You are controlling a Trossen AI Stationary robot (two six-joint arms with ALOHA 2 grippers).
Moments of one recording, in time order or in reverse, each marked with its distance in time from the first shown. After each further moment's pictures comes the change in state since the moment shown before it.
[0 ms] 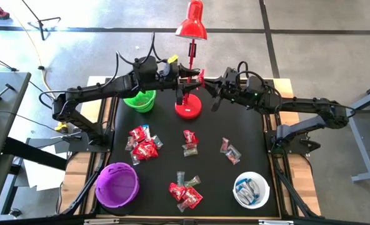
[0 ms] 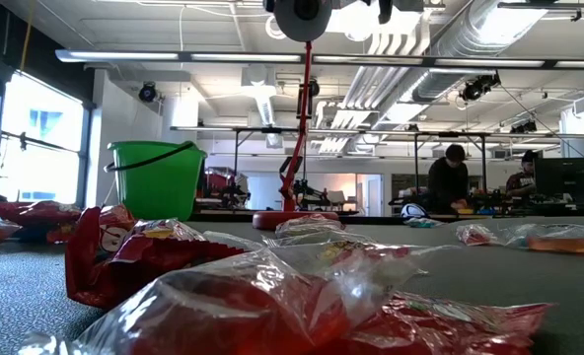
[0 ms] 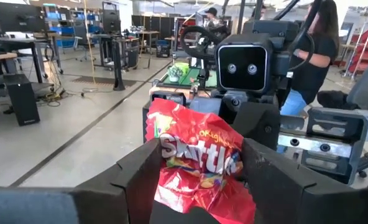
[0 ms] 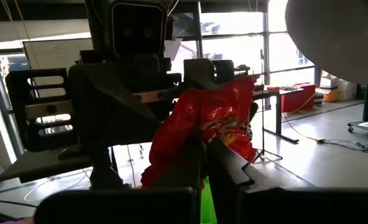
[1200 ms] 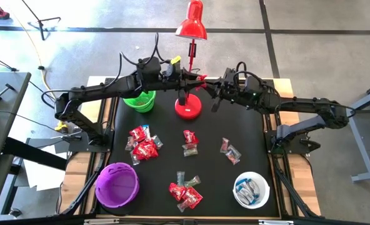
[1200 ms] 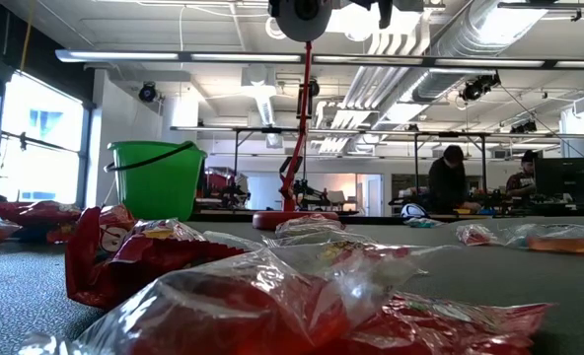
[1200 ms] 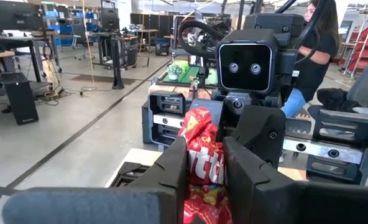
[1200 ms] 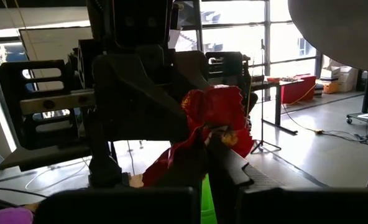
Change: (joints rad) left arm -0.004 0.026 0.001 0.013 0.005 0.010; right arm 0.000 0.000 0.000 -0.043 -0.013 0.000
